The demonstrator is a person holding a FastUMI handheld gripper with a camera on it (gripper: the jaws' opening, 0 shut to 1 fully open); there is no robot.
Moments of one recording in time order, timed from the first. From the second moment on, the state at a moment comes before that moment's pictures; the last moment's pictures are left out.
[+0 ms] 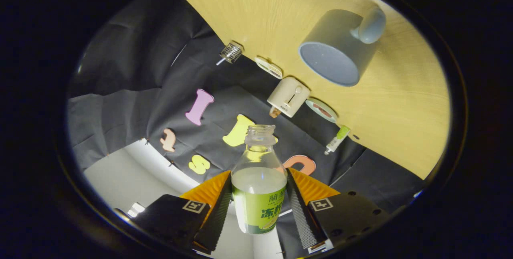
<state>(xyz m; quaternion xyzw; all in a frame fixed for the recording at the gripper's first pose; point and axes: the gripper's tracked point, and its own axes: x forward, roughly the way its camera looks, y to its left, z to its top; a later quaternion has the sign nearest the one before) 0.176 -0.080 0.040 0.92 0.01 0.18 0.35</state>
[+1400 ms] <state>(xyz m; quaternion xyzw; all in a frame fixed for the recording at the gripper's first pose) 0.175 -0.067 0.015 0.29 0.04 0.03 0.96</state>
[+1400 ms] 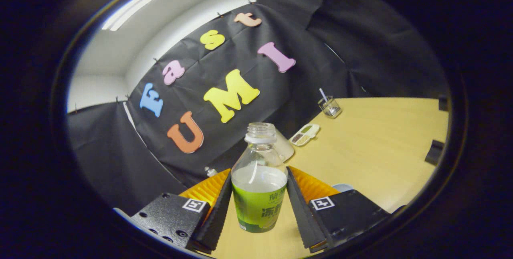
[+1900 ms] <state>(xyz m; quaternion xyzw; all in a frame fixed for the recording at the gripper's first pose) 0.198 -0.071 0.016 -0.01 0.02 -0.07 1.00</state>
